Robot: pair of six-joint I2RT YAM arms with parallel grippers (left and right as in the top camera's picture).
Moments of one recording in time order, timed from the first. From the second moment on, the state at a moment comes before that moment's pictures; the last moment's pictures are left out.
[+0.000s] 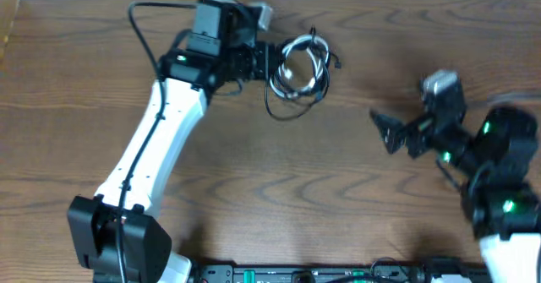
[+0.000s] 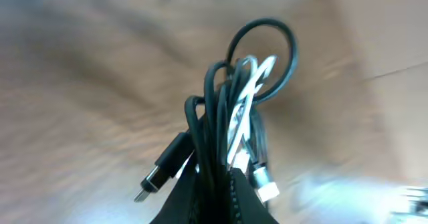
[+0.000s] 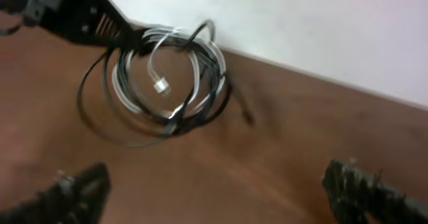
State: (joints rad) left arm -0.28 1.68 1.52 -0.63 0.56 -0.27; right arm 0.02 0.90 0.87 -0.37 -0.57 -0.11
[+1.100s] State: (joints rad) left arm -0.23 1.73 1.52 -0.50 0.86 -0.42; right arm 0.23 1.65 1.37 -0.51 -0.48 0.13
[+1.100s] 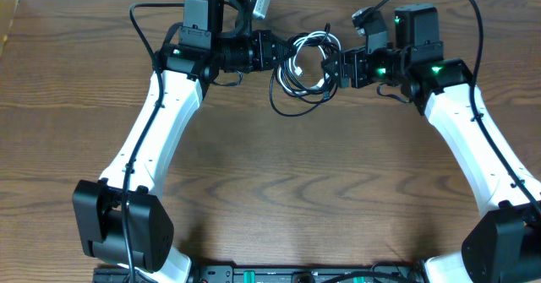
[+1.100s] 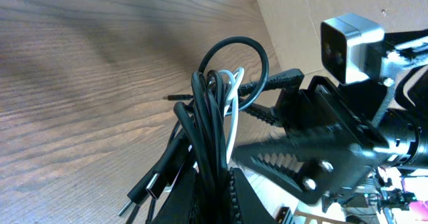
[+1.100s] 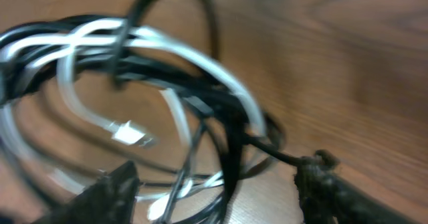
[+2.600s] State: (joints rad) left arm -0.10 1.70 1.50 -0.40 0.75 -0.53; right arm 0.23 1.77 1.39 -0.94 -0.11 0.29
